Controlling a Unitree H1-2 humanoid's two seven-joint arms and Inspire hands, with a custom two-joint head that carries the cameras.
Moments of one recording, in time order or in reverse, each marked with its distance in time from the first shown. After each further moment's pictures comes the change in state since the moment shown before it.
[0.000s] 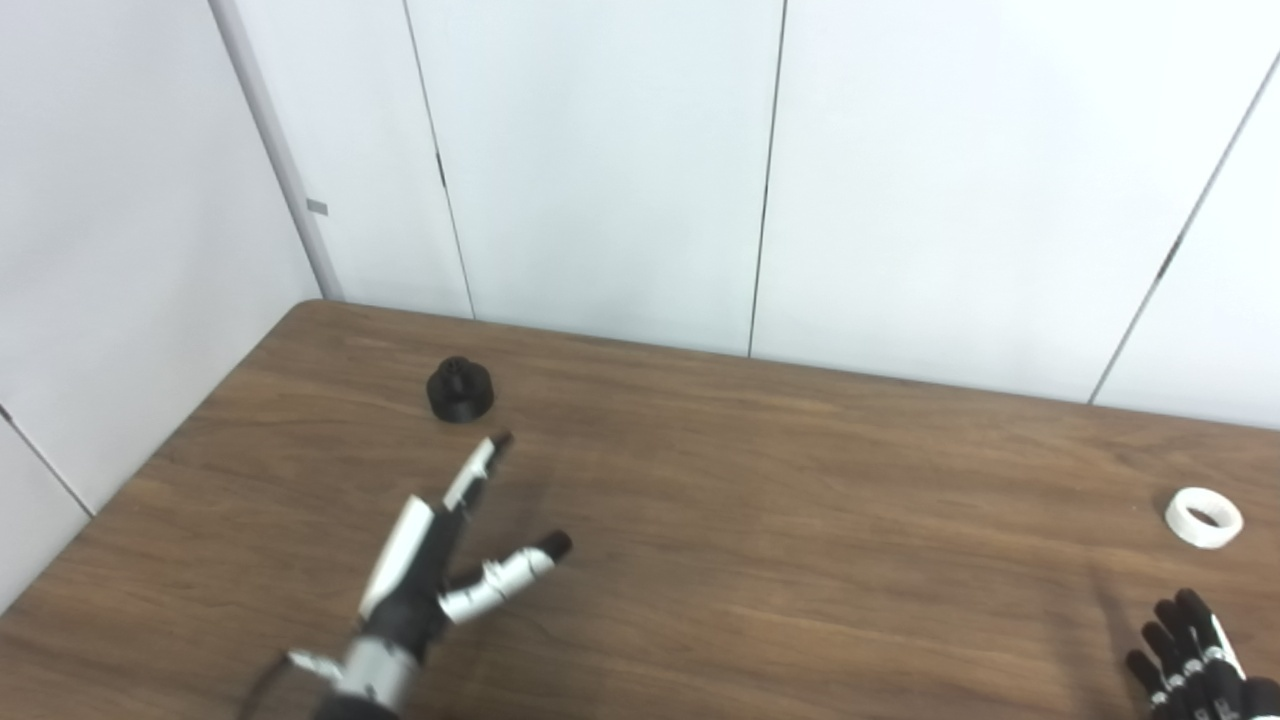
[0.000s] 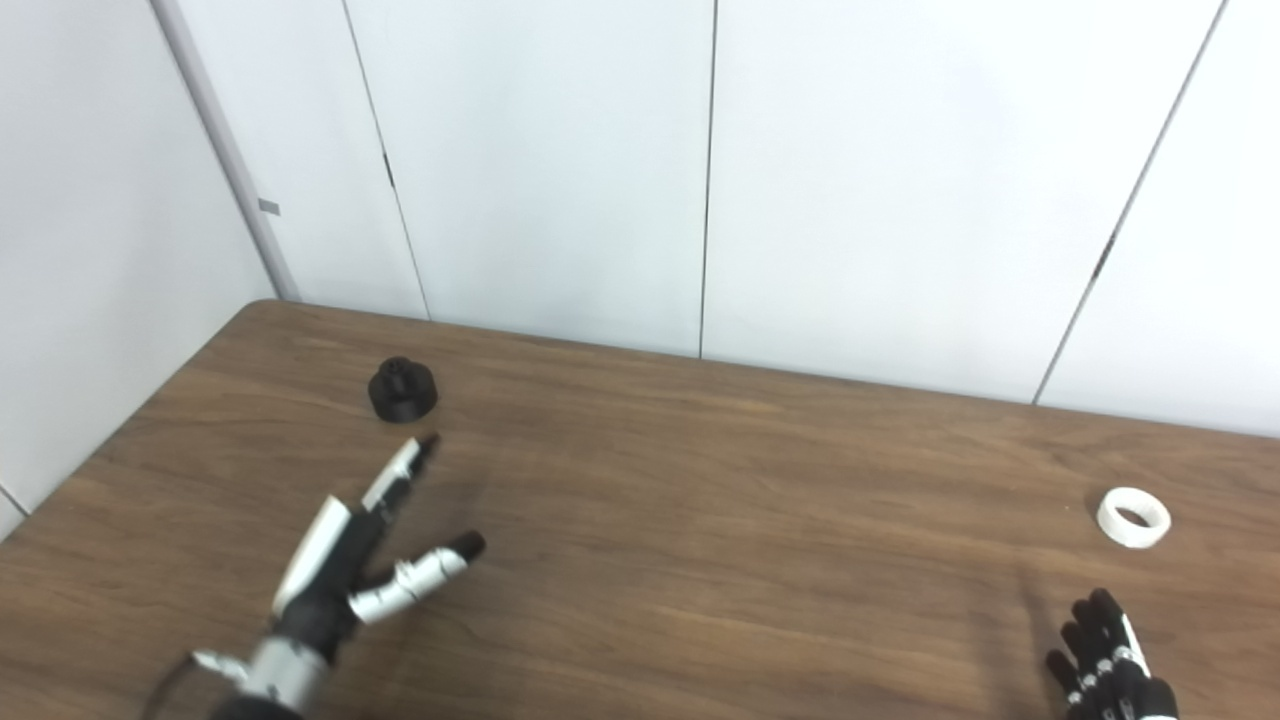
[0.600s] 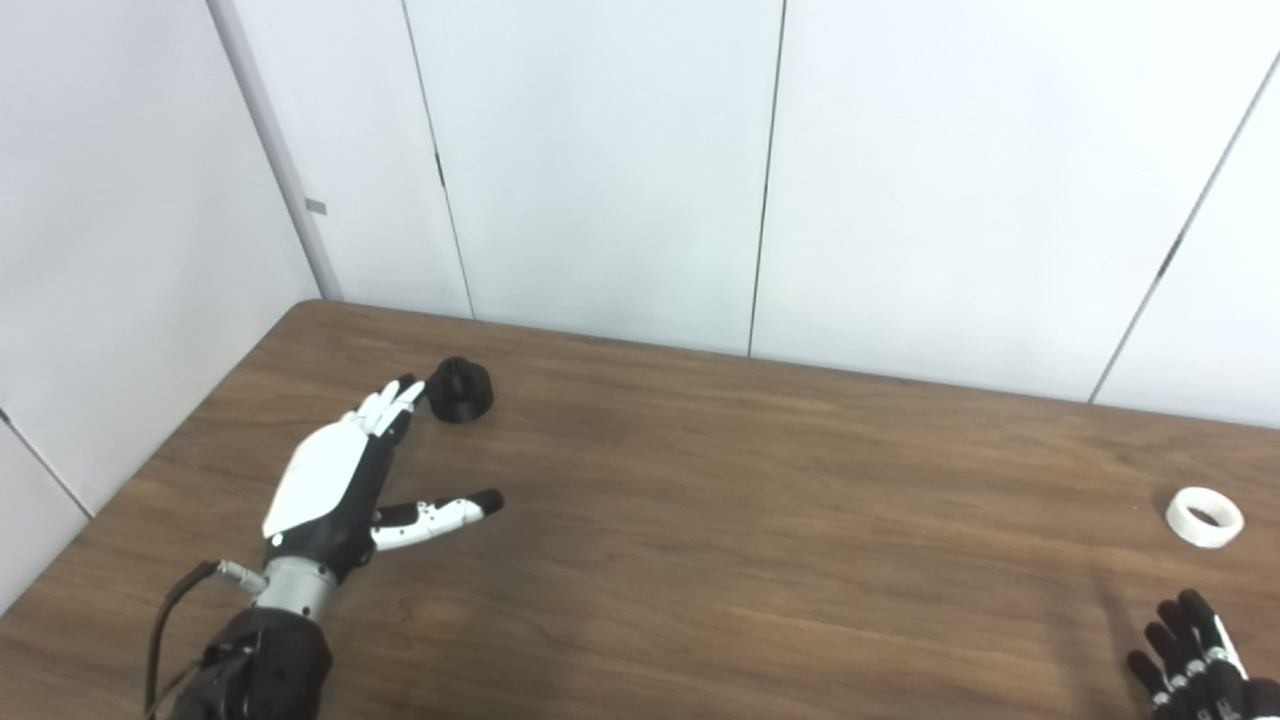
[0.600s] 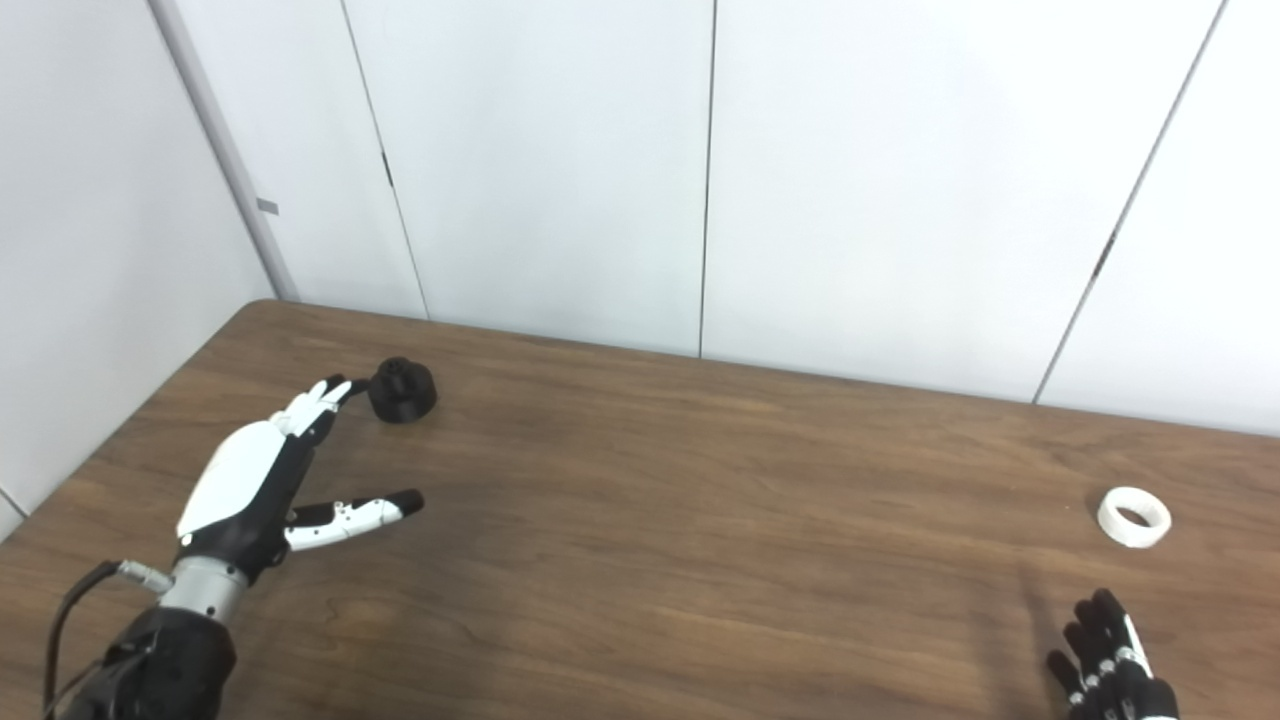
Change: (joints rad) left arm -0.085 0.186 0.036 0.083 0.388 0.085 -0.034; right arm 0.001 0.001 0.006 -0.001 -0.008 -0.001 -0.014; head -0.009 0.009
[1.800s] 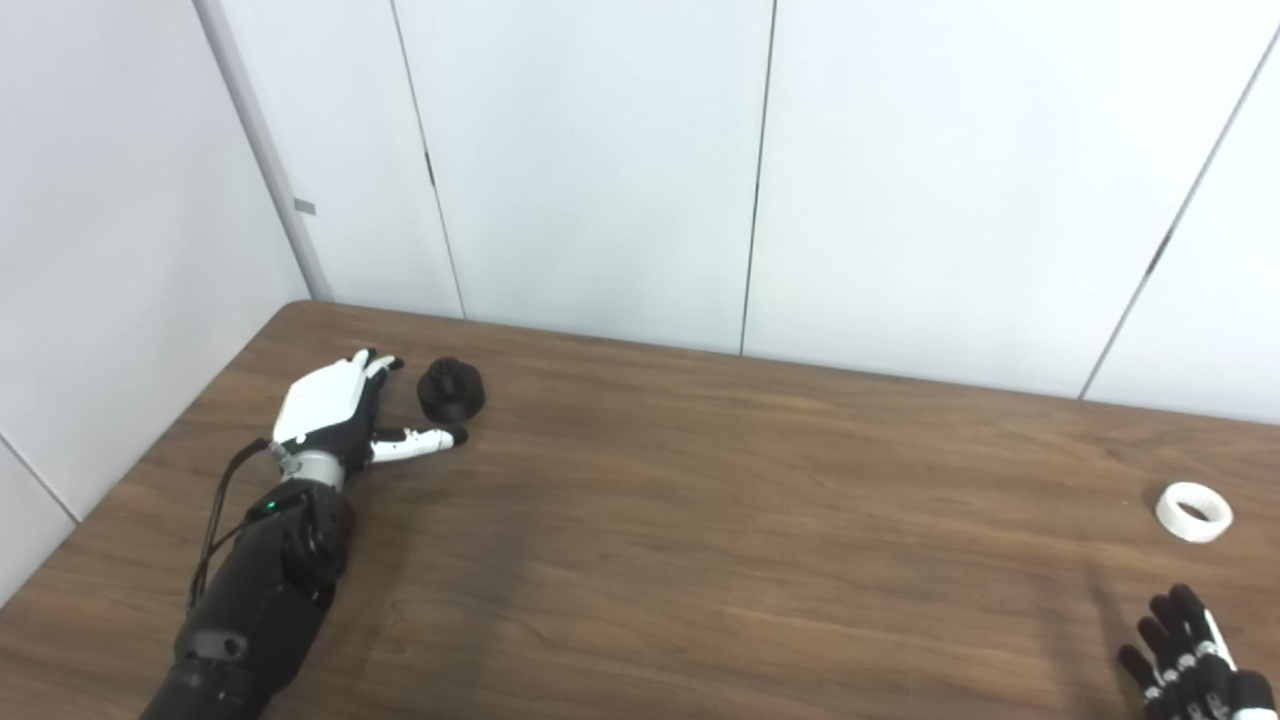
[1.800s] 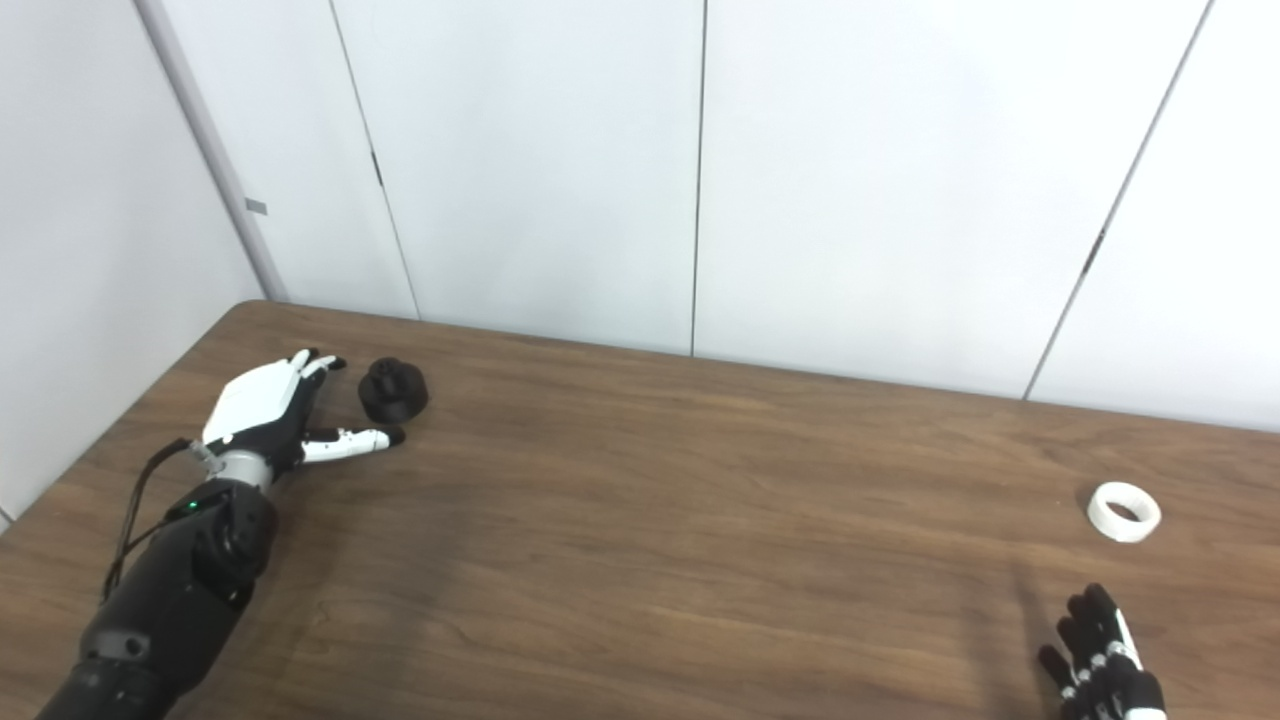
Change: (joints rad) left arm -0.401 0.072 -0.108 0.659 0.096 0.008 0.047; right arm -0.001 0.000 0.017 -0.001 -0.012 -0.005 -0.025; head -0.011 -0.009
